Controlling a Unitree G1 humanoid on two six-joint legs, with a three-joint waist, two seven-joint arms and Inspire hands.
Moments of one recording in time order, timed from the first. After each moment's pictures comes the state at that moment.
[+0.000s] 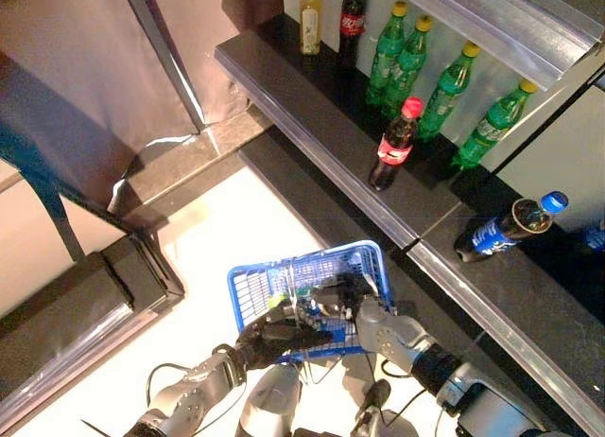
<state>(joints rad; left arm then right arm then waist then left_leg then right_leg) 0.01 0.56 -0.50 0.12 -1.00 0.22 -0.15 -0.51 -0.23 0.71 0.45 0.76 0.42 -0.61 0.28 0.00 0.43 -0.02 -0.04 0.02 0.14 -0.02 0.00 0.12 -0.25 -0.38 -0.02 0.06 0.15</state>
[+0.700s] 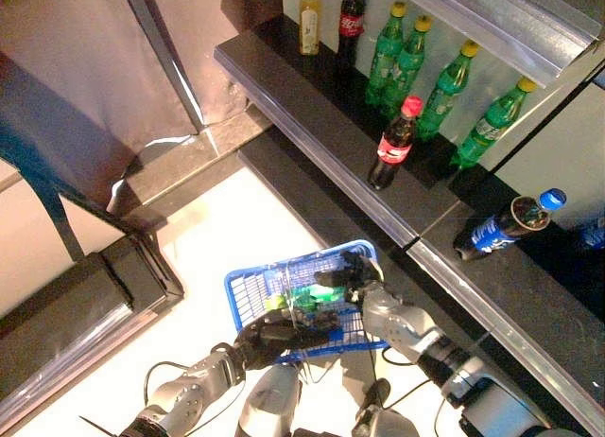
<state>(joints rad) 0.01 0.56 -0.48 0.15 -1.00 0.25 -0.15 -0.42 -0.32 0.62 0.31 0.75 0.34 -0.56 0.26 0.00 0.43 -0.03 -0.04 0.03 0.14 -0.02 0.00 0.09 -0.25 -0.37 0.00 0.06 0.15</state>
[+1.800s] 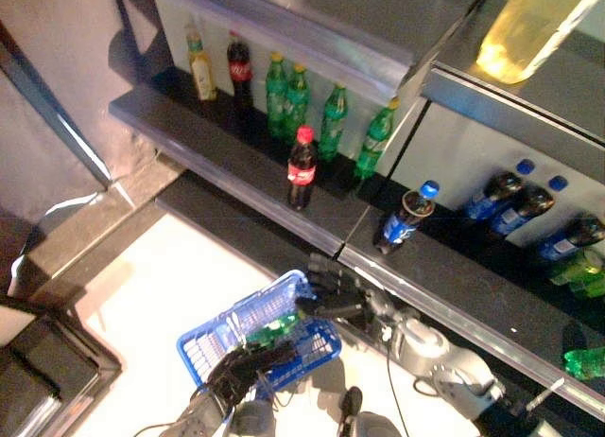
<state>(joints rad) 0.09 0.29 -0.27 0.69 -1.00 0.05 0.08 0.00 -0.48 0.51 -0.07 0.75 0.27 -0.07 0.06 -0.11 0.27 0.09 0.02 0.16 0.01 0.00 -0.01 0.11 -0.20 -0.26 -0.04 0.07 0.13</state>
